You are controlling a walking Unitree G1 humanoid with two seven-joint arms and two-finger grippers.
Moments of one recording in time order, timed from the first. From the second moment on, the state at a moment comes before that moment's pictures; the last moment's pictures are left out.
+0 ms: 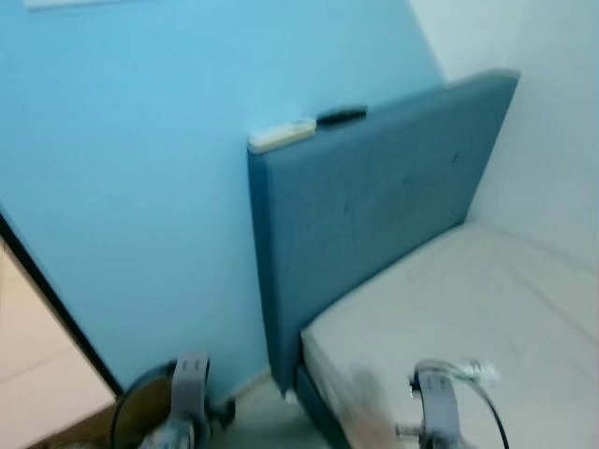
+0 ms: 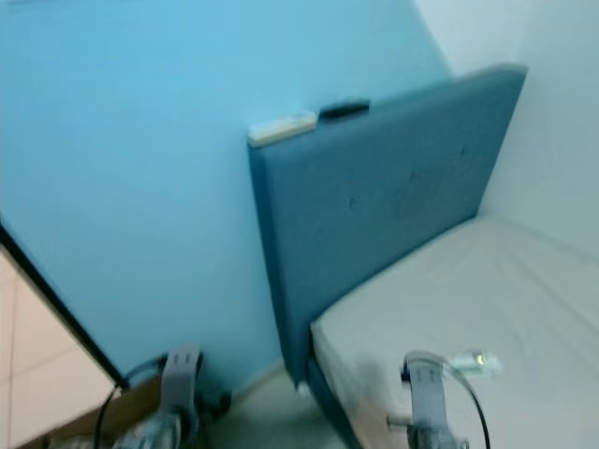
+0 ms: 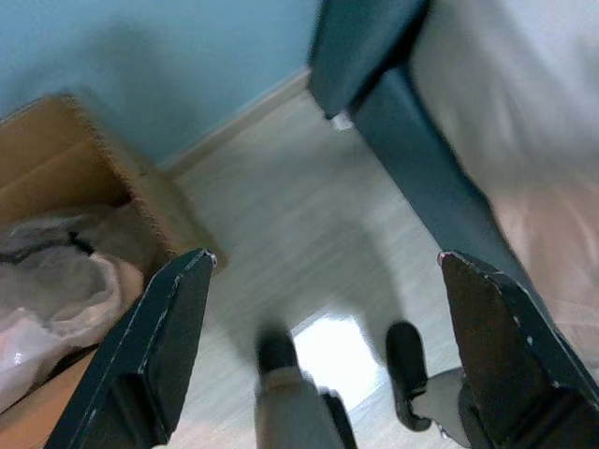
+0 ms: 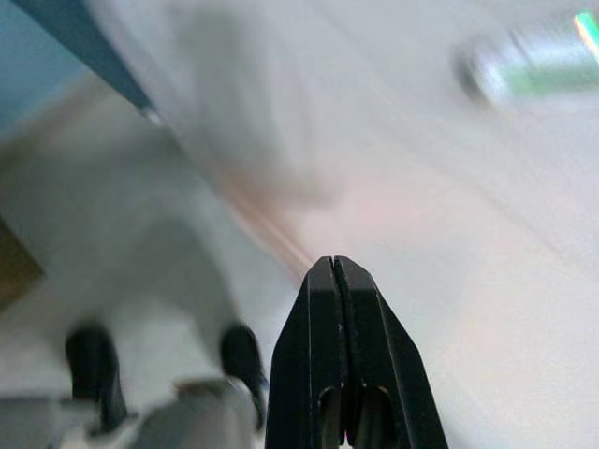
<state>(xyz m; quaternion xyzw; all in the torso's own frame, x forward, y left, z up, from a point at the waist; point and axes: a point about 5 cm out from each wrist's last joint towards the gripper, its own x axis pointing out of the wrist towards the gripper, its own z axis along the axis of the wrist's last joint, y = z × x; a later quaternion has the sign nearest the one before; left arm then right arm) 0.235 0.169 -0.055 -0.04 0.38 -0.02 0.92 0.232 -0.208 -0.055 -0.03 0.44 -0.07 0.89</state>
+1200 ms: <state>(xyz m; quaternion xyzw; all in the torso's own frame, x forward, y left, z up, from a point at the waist) 0.232 0.180 -0.056 -0.03 0.38 -0.01 0.92 0.239 -0.210 -0.050 -0.01 0.43 -0.10 0.90</state>
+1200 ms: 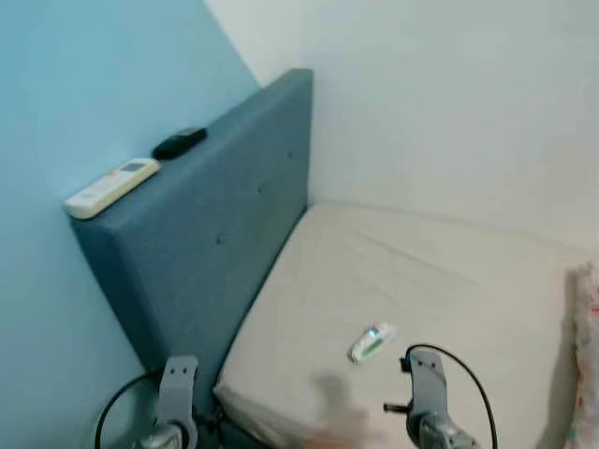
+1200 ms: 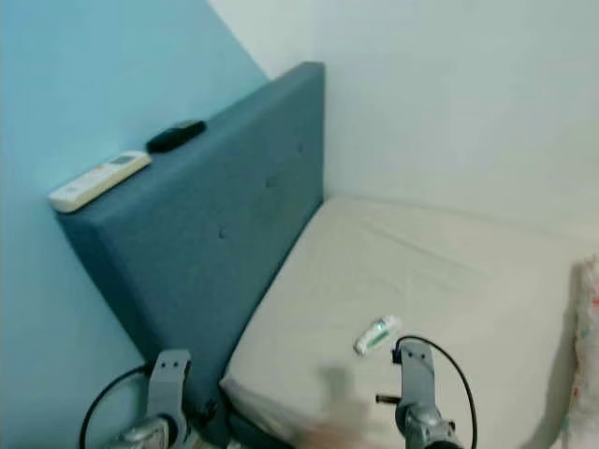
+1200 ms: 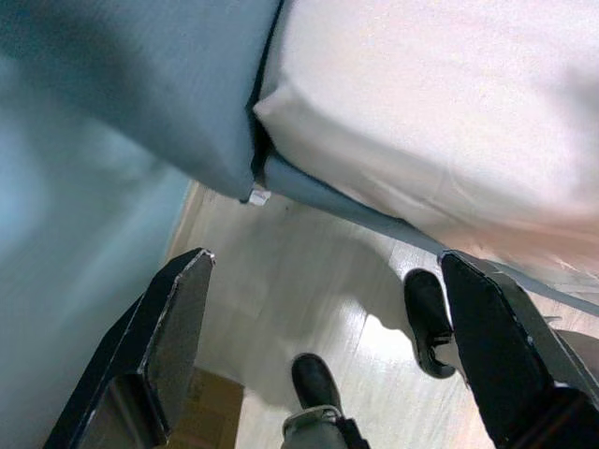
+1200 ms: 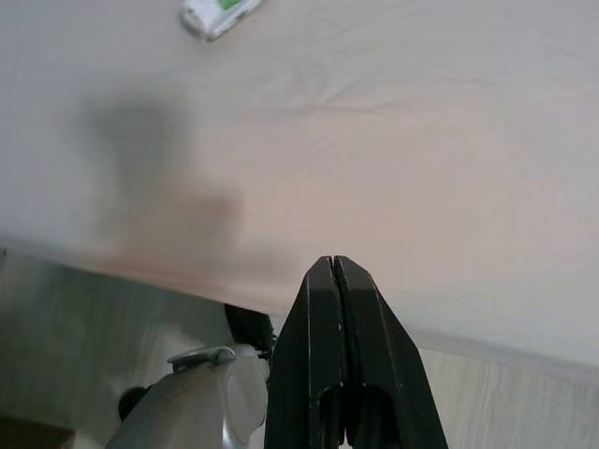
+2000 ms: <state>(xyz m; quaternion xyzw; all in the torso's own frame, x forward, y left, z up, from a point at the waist) 0.226 0.189 -0.059 -0.02 0.39 0.03 0.92 0.291 -0.220 -0.005 0.01 0.32 -0.10 0.94</state>
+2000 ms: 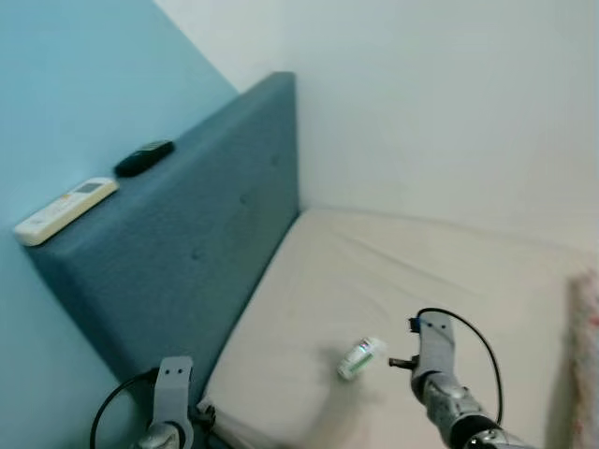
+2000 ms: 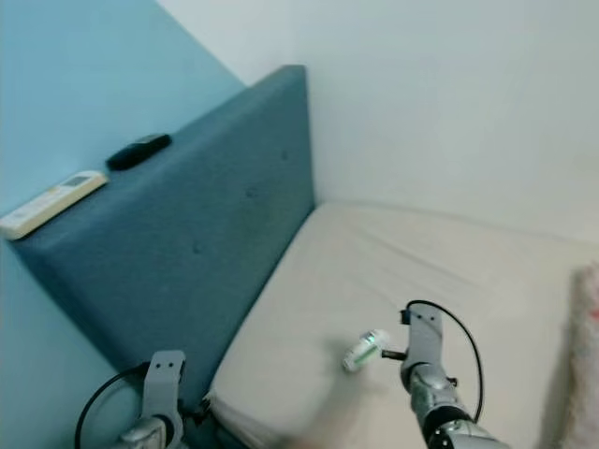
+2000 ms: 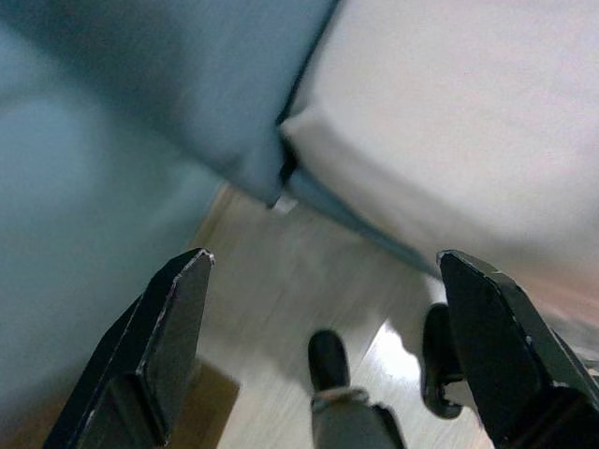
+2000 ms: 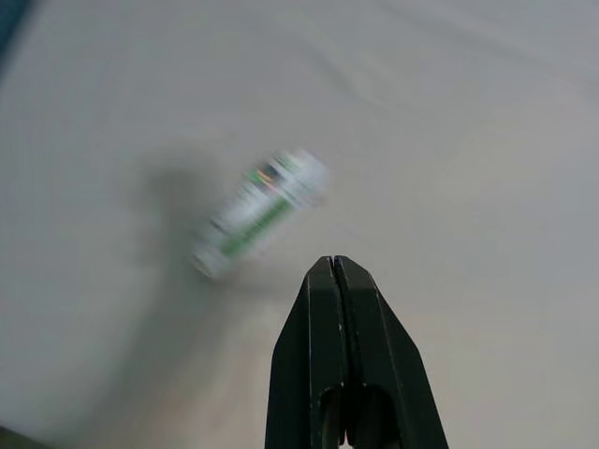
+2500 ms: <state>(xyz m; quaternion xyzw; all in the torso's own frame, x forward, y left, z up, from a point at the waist) 0.221 0.193 -0.062 -0.01 0.39 0.04 0.92 0.309 -0.220 0.014 -0.01 0.29 -0.06 0.95</state>
